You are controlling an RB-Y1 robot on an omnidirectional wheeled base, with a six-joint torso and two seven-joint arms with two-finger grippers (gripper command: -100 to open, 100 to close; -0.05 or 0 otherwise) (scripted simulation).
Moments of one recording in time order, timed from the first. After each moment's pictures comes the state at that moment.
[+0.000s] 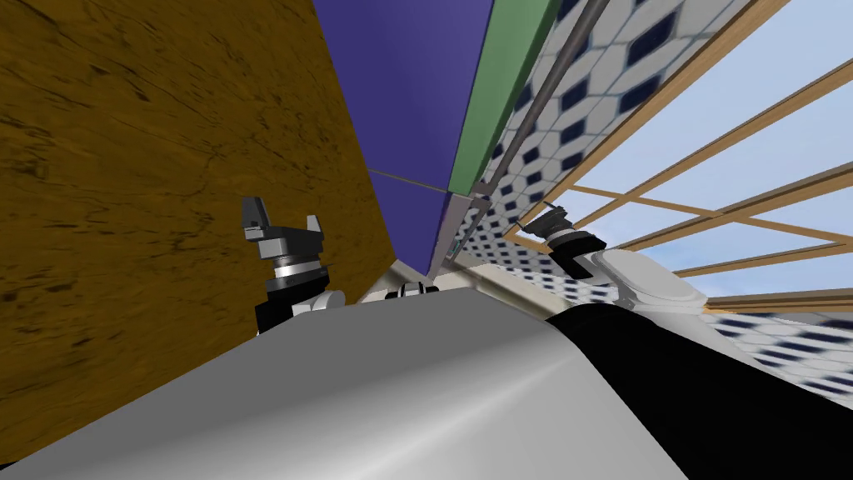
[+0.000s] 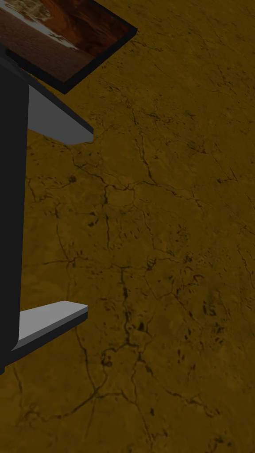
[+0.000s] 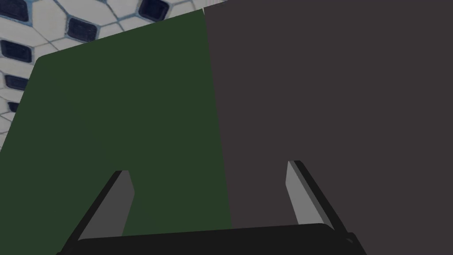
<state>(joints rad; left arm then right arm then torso) 0.53 -0.01 0.00 -2.40 0.07 -0.36 0.04 0.74 -0.99 -0.72 -1.94 0.90 -0.12 0.78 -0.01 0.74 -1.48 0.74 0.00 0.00</state>
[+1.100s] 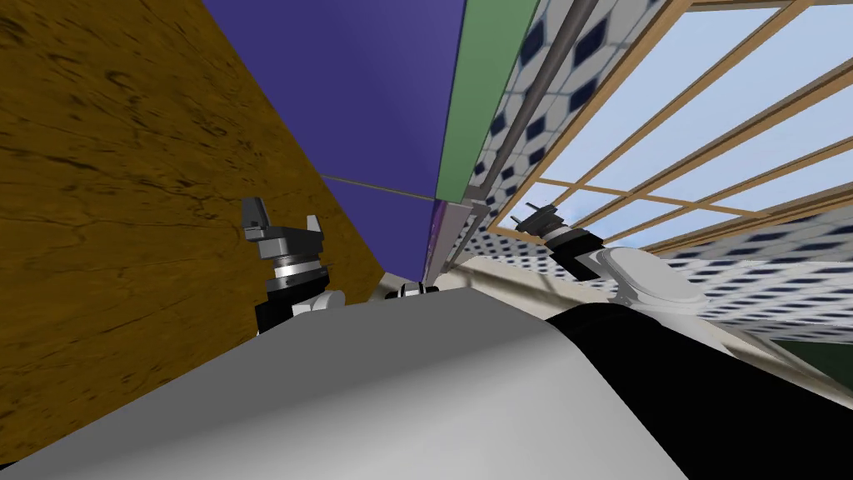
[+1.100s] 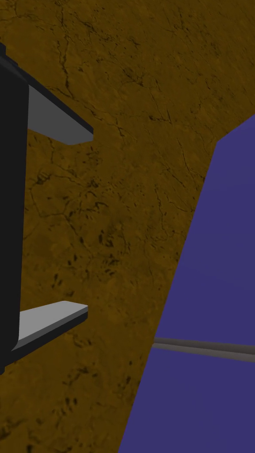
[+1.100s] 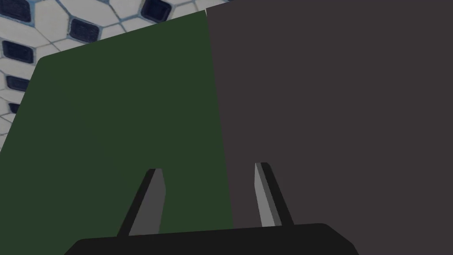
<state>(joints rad) 0.53 -0.01 0.00 -2.40 0.07 -0.36 0.04 0.67 -0.94 -0.75 -1.99 0.88 -0.35 0.81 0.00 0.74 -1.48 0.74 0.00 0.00</state>
